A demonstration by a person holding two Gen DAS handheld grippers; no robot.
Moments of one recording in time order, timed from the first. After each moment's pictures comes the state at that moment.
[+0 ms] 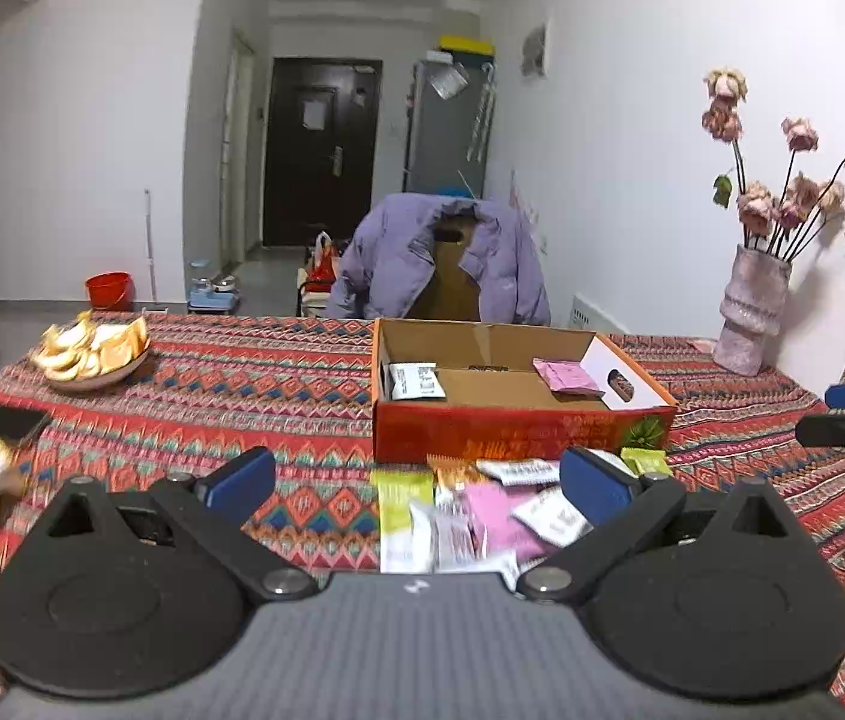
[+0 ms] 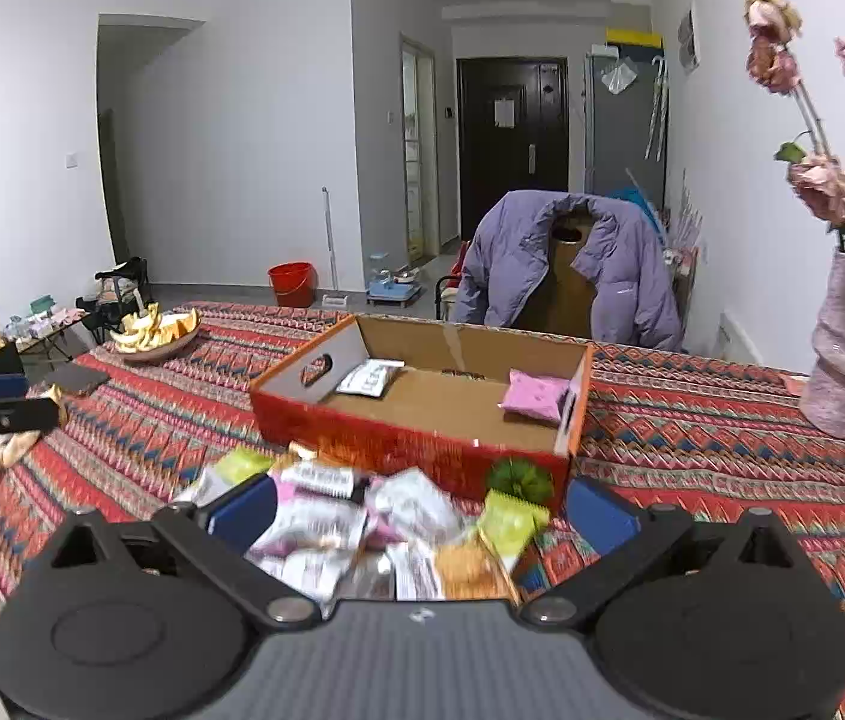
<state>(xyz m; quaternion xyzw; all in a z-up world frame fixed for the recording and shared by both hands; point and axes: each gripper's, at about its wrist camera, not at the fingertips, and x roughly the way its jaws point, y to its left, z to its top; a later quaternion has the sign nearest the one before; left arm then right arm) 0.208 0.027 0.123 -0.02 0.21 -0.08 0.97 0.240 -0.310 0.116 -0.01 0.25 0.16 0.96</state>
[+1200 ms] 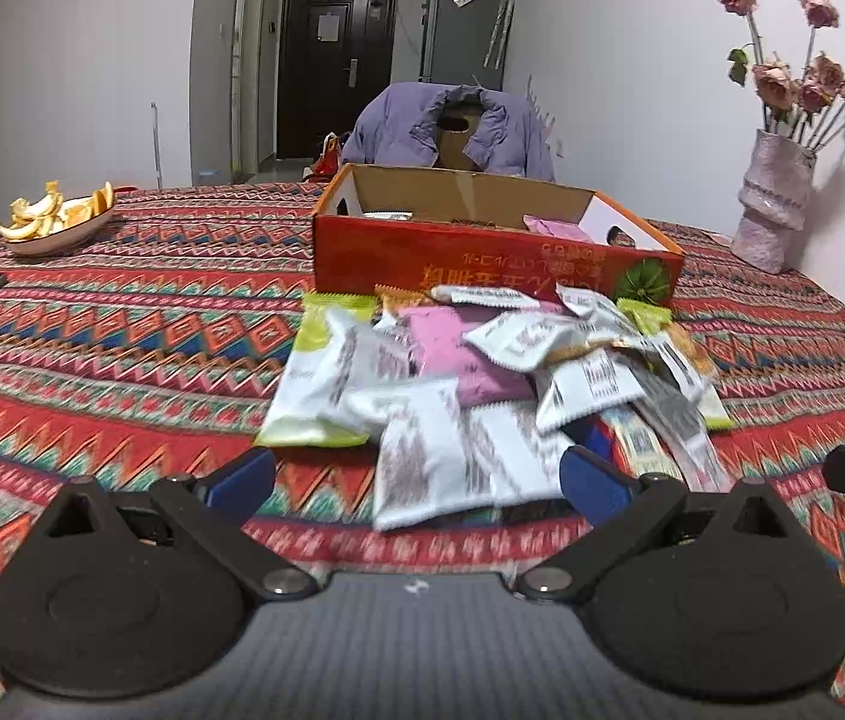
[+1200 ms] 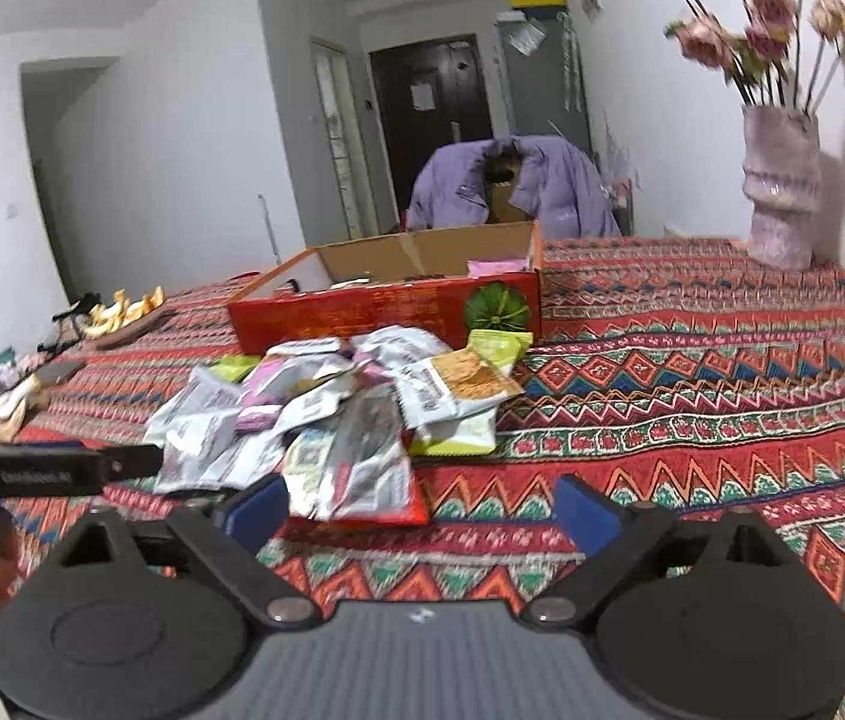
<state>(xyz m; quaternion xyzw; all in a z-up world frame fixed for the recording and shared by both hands) 0.231 -0.043 0.022 -0.01 0.30 -0.06 0.95 0.194 -0.312 0.018 0.10 0.29 0.10 0.95</state>
